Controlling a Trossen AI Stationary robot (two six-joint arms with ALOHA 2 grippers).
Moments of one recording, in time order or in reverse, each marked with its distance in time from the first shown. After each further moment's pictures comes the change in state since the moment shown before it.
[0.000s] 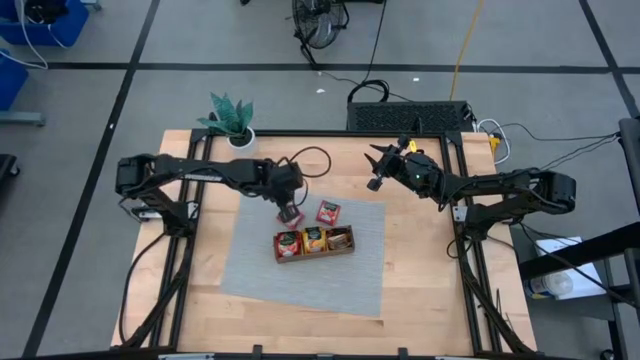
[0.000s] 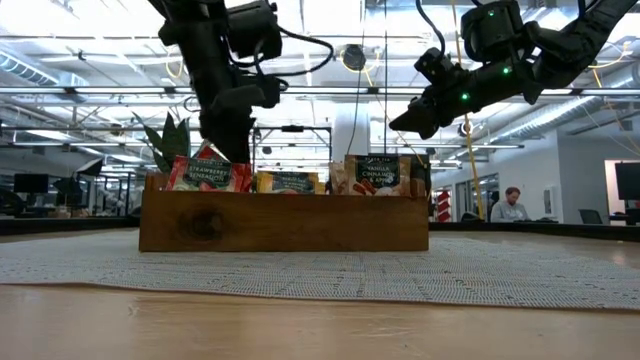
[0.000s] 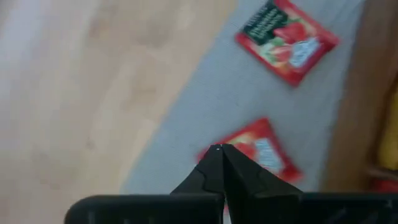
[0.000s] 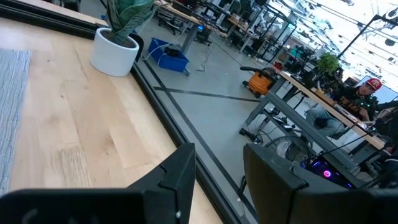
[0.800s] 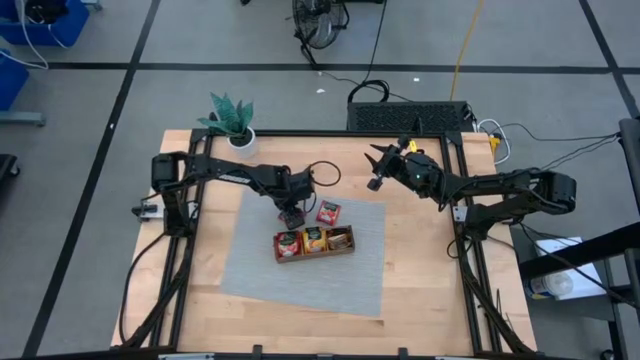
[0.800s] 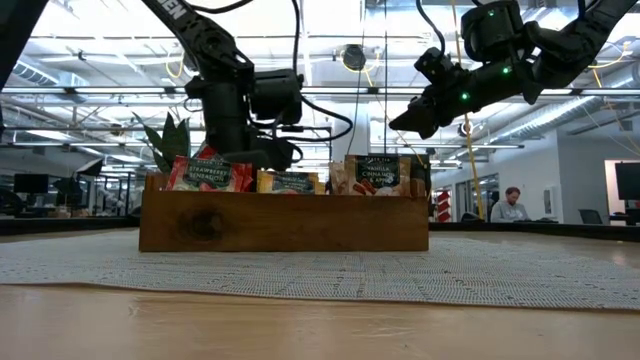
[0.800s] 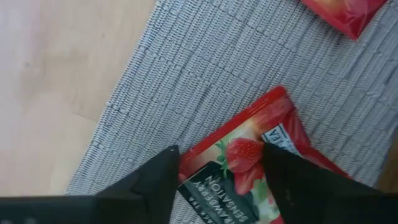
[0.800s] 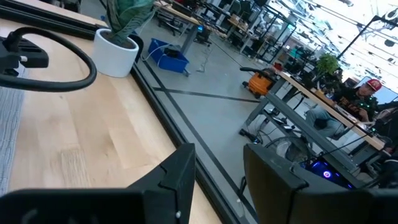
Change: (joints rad) left arm 0.038 0.298 -0.001 0.051 0.161 0.034; right arm 0.000 0.000 0.001 0.003 -0.002 -0.002
